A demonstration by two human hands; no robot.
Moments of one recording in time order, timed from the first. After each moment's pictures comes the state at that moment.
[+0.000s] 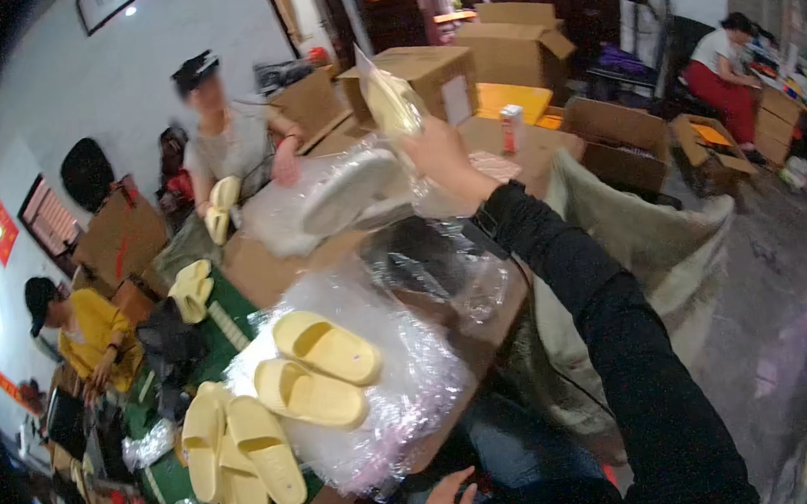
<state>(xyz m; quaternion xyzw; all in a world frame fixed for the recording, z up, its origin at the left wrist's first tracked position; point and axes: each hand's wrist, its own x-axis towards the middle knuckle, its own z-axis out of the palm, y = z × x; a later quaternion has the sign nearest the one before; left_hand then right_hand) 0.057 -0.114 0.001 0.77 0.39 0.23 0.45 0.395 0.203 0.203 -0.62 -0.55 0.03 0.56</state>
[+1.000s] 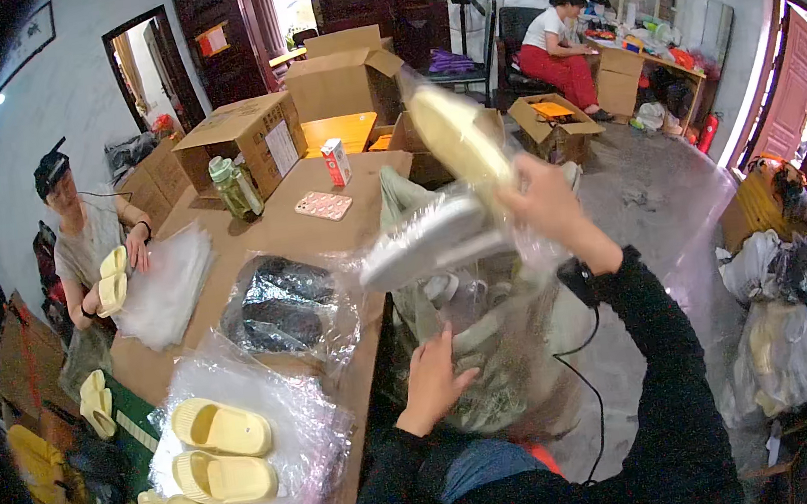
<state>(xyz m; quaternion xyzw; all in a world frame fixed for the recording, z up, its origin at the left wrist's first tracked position) 0.309 -0.024 0.006 0.93 0.06 0.27 0.23 0.533 -0.130 0.200 -0.76 -0.38 -0.02 0.53</state>
